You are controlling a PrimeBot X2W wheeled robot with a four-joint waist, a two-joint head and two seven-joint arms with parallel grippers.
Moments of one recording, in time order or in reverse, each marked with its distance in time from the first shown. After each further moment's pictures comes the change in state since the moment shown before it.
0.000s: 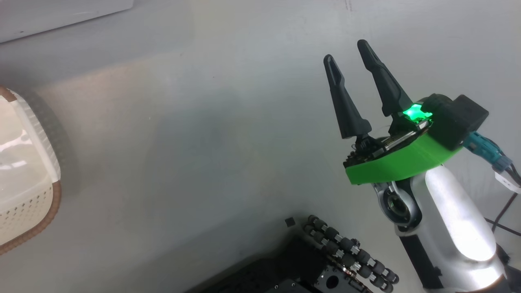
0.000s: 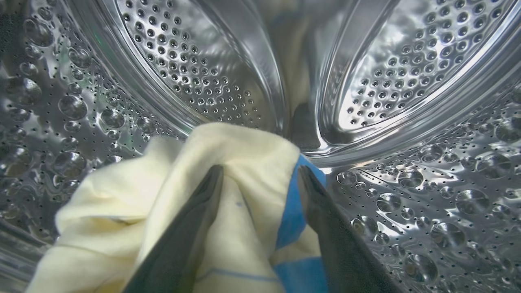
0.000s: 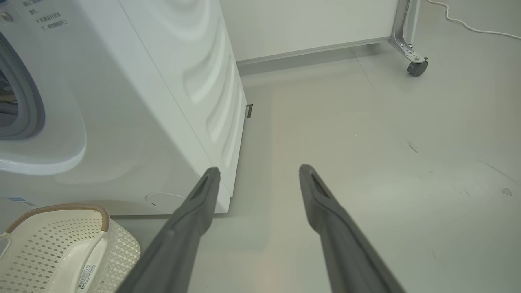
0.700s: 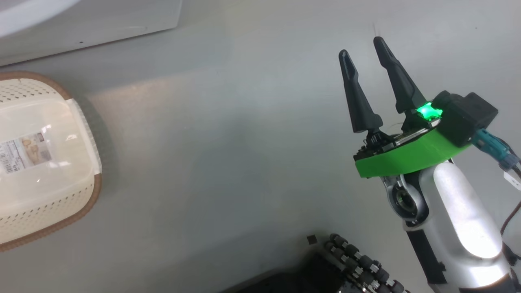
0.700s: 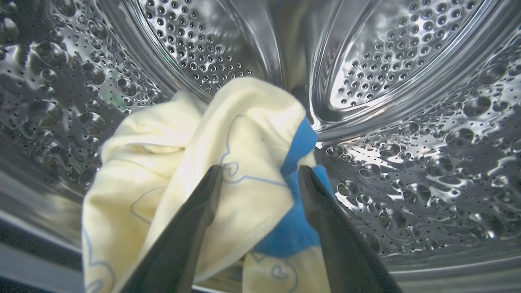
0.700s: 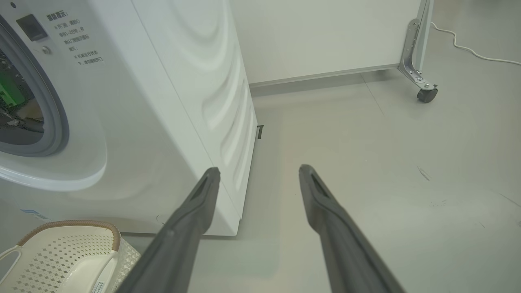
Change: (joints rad) left arm 0.136 -0.133 -0.006 0.100 -0.084 -0.016 -0.094; right arm 0.000 0.000 -0.049 0.027 -0.041 0.000 0.000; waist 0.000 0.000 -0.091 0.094
